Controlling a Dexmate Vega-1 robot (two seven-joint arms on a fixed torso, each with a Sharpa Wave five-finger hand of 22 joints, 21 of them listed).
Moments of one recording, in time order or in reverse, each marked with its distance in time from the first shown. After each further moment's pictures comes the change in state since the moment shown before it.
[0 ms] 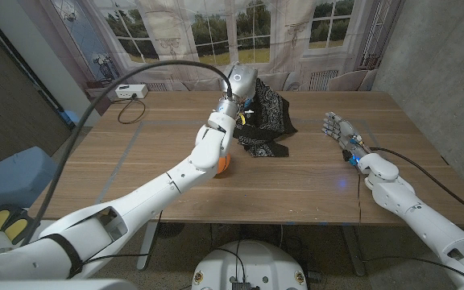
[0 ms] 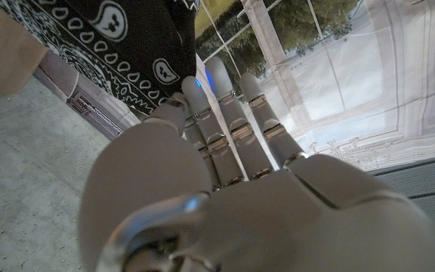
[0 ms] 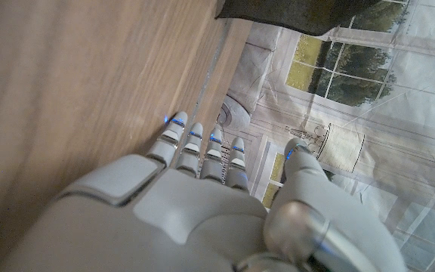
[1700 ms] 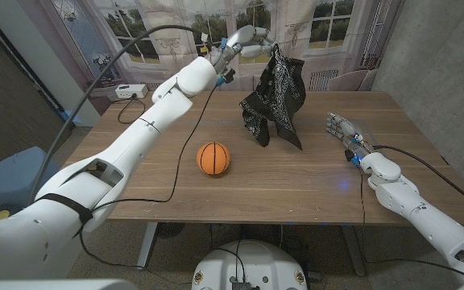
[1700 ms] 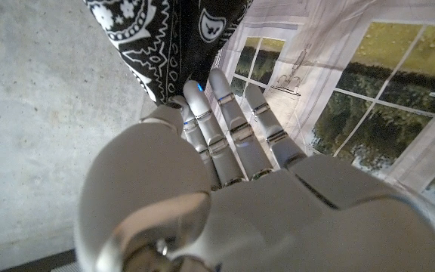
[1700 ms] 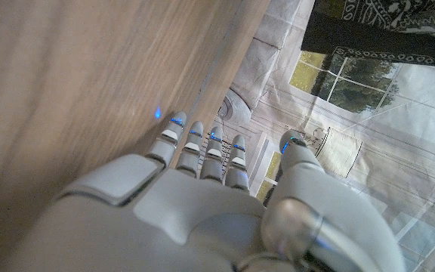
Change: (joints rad) left arm -0.205 -0.035 -0.302 0.229 -1.243 -0.754 -0.453; left_hand -0.010 -0.010 -0.001 0.045 0.106 -0.070 -0.015 0.086 0.000 -0.057 -0.002 0.012 0.107 -0.048 0.016 -0.317 -0.203 -0.130 0.034 0.030 -0.058; right arm -0.003 -0.019 -0.009 -0.001 -0.053 0.020 -0.052; right_hand 0.077 0.020 0.029 -0.029 0.008 0.000 0.000 0.002 0.000 0.006 -0.003 0.000 0.000 0.008 -0.017 -0.008 -0.003 0.010 -0.010 0.000 0.000
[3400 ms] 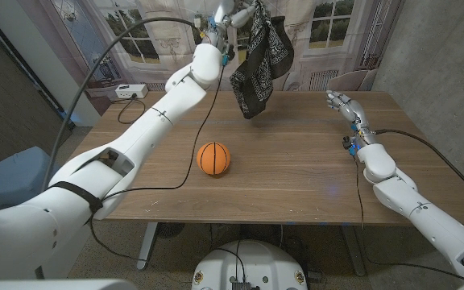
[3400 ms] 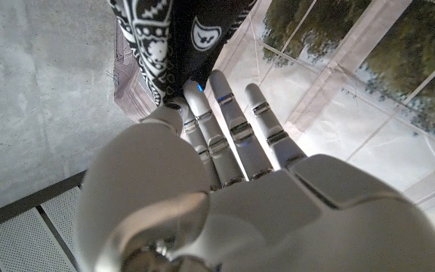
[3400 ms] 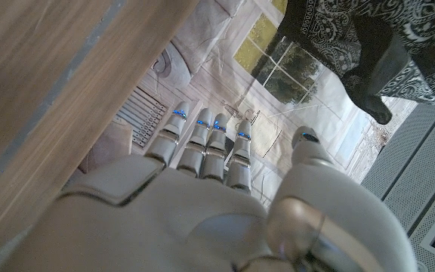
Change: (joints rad) left arm -0.078 -0.060 0.085 -0.027 0.127 0.281 0.550; left_hand -0.011 0.002 0.019 0.013 0.014 -0.008 -0.003 0.015 0.027 -0.006 -0.004 0.000 -0.031 0.044 -0.011 -0.065 -0.066 -0.005 -0.005 0.047 -0.037; right arm -0.033 -0.023 0.008 -0.138 -0.258 0.190 -0.218; right_hand 0.009 -0.076 -0.073 0.034 -0.008 0.168 0.024 0.022 0.005 0.129 -0.023 0.014 0.014 0.122 -0.066 0.057 0.051 0.092 0.005 0.019 0.008
